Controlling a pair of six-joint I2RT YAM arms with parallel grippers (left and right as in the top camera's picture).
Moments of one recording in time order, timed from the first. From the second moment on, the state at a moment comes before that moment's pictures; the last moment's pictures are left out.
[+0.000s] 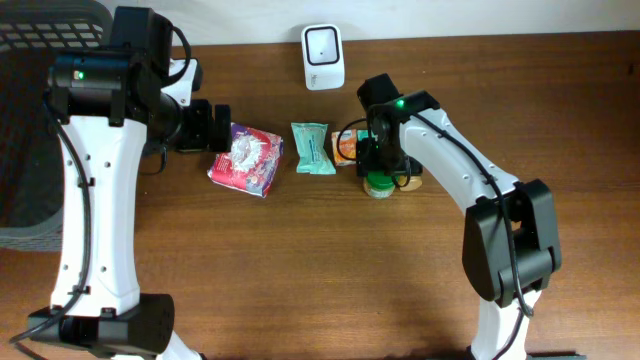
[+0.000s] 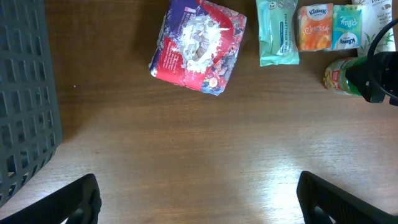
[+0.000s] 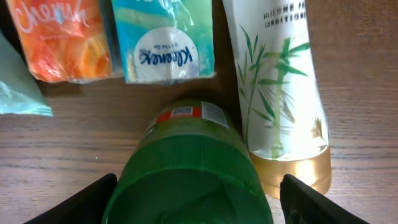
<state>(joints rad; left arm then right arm) -0.10 1.80 2.20 -1.69 0.08 -0.09 0.37 2.05 1.64 -1.05 0.04 0.39</state>
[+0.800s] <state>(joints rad) -0.10 1.80 2.20 -1.69 0.08 -0.09 -0.03 2.06 2.08 -1.37 0.00 0.28</state>
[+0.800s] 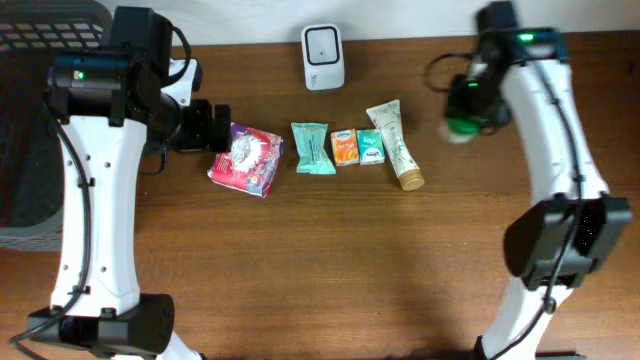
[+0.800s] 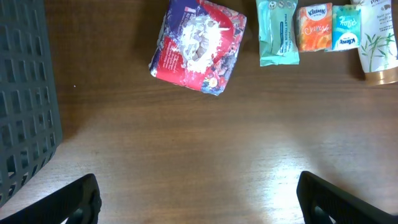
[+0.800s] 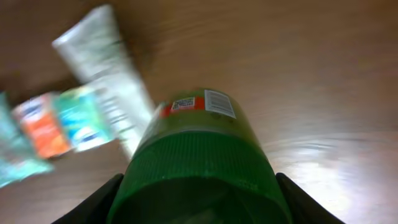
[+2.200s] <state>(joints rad) -0.10 1.80 2.20 -1.69 0.08 -0.09 0.22 2.07 1.93 -1.14 -0.11 0.06</state>
